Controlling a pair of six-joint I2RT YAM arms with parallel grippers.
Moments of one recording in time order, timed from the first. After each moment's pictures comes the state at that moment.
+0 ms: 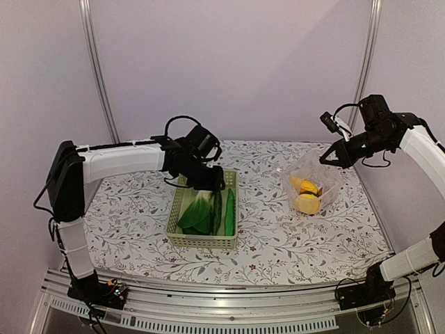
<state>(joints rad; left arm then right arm) -0.80 1.90 1.52 -0.58 0.01 -0.50 0.21 1.33 1.40 -1.02 -0.55 -0.30</state>
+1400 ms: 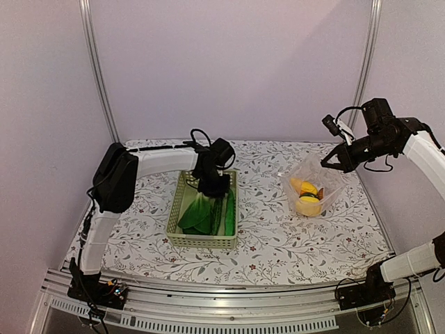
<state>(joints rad) -0.75 2.34 1.91 -0.77 -0.07 -0.61 0.21 1.28 1.35 -1.00 -0.56 -0.31</state>
